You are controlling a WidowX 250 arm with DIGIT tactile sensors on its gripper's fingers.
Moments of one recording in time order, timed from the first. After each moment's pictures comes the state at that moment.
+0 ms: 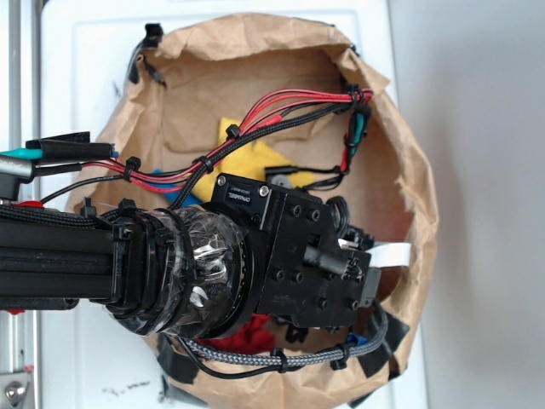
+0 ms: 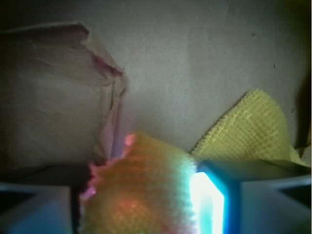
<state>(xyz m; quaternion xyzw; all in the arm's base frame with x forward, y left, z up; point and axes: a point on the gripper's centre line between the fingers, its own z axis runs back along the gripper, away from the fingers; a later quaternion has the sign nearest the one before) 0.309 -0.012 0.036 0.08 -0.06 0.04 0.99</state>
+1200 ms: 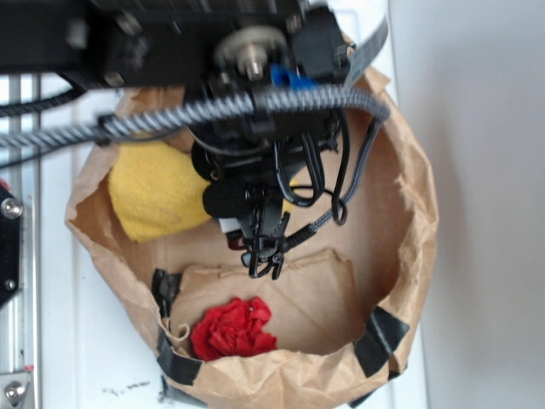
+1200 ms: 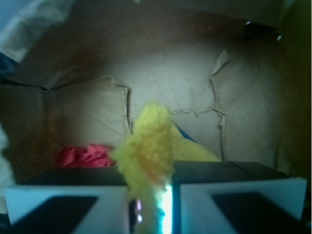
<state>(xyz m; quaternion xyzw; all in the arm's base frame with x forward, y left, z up) 0.272 0.034 0.175 -0.08 -0.10 0.14 0.98</state>
